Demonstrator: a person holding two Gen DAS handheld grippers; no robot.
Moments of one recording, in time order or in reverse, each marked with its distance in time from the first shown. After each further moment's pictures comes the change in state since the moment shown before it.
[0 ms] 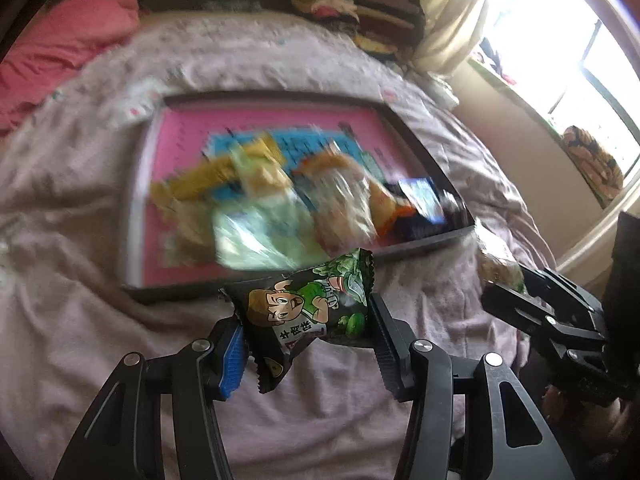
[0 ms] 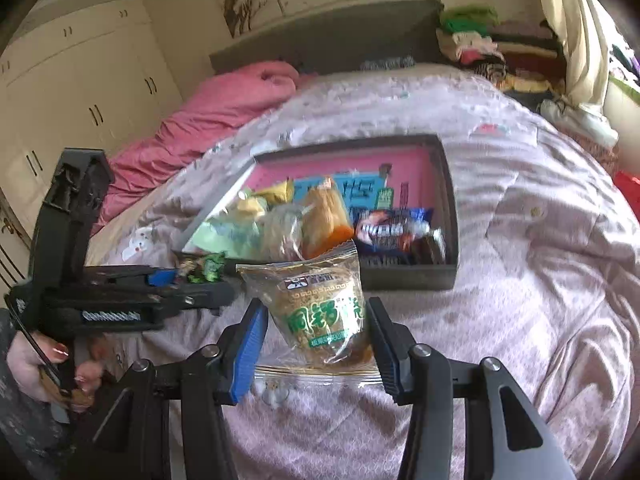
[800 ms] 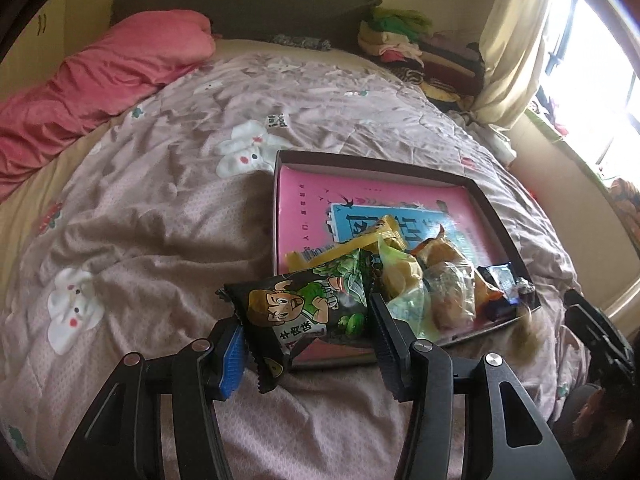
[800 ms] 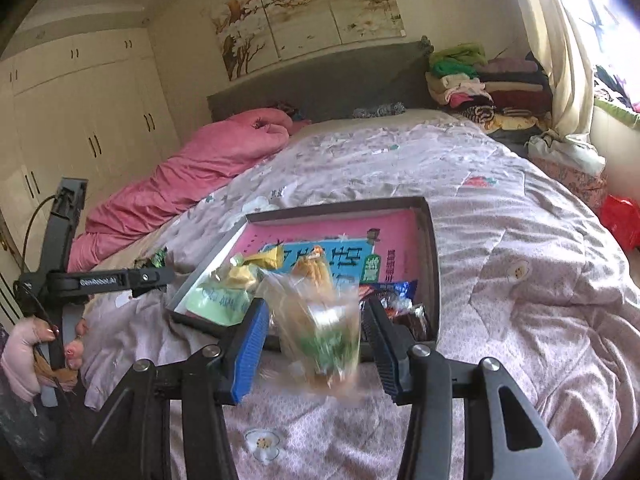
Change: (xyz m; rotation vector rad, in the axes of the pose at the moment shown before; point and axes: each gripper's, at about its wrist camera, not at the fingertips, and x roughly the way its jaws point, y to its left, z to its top) left arm -0.023 0.068 0.032 -0.113 -0.128 0.177; right arm -0.005 -0.006 0.027 -0.002 -0.174 -0.032
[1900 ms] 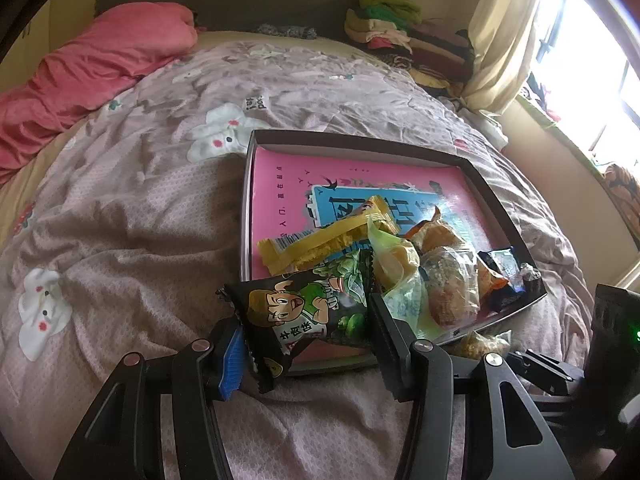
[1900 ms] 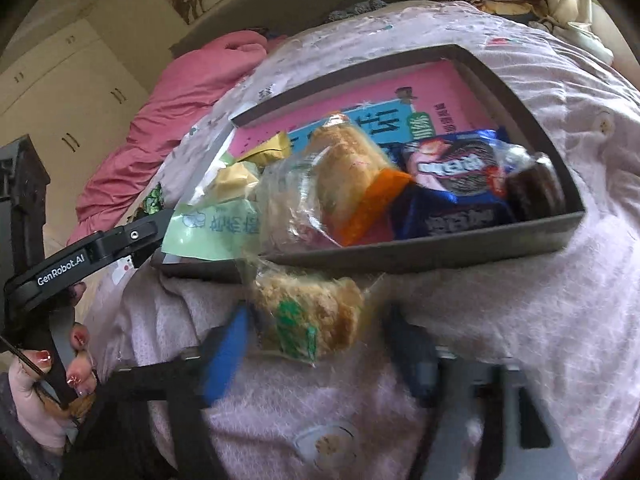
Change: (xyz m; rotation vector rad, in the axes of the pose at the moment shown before) left arm 0.025 -0.013 -0.008 0.028 0.035 -0.033; right arm 0.091 0.019 -0.043 0.219 0.340 0.080
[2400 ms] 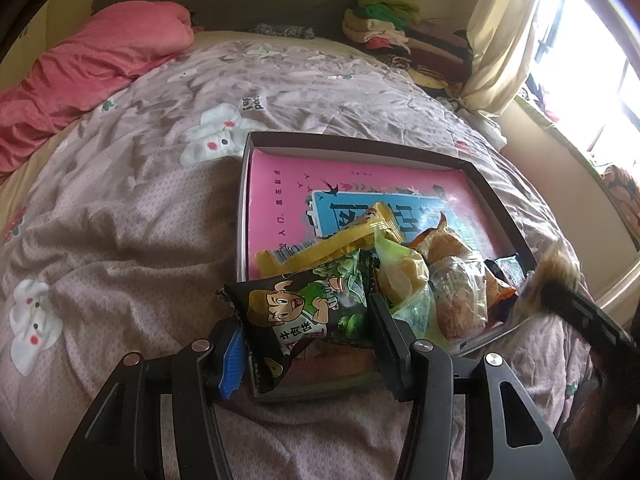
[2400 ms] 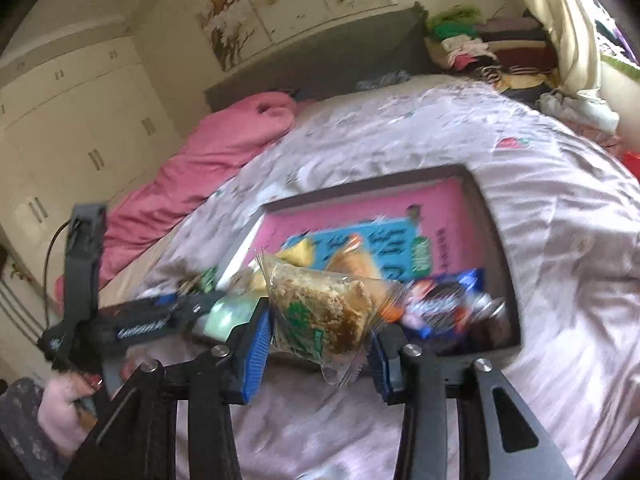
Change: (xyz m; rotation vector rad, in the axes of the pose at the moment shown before) left arm 0.013 0.003 0.008 0.003 -0.002 -0.013; right arm -0.057 0.008 0.034 -0.099 -0.252 -0.004
